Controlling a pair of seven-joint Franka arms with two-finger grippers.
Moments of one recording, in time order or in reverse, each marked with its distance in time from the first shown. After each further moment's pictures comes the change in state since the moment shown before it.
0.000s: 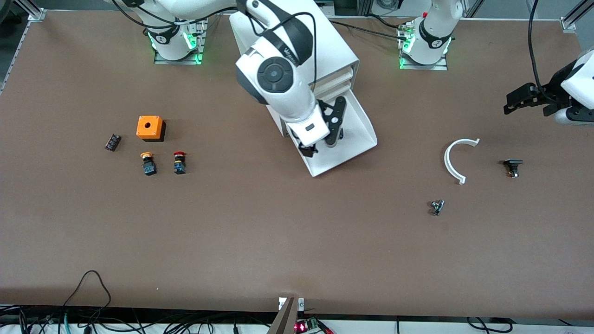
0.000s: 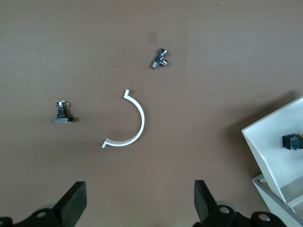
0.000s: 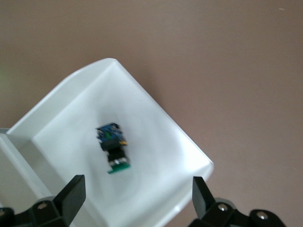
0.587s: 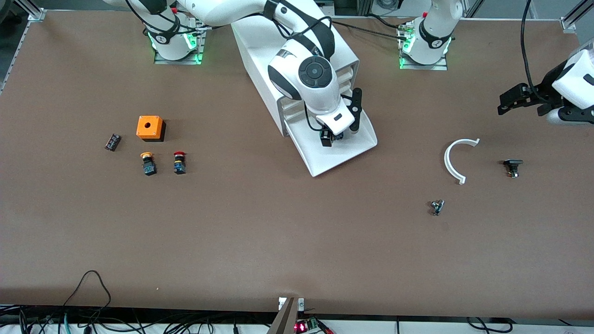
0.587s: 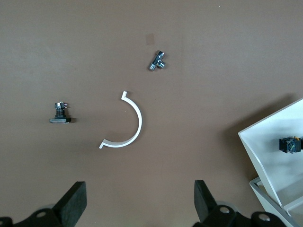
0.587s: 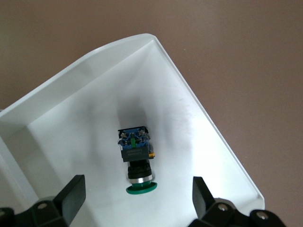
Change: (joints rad) left arm -0.015 0.001 -0.007 0.007 0.007 0.002 -0.025; right arm 0.082 0.081 -0.002 0.005 -0.084 0.008 -0.079
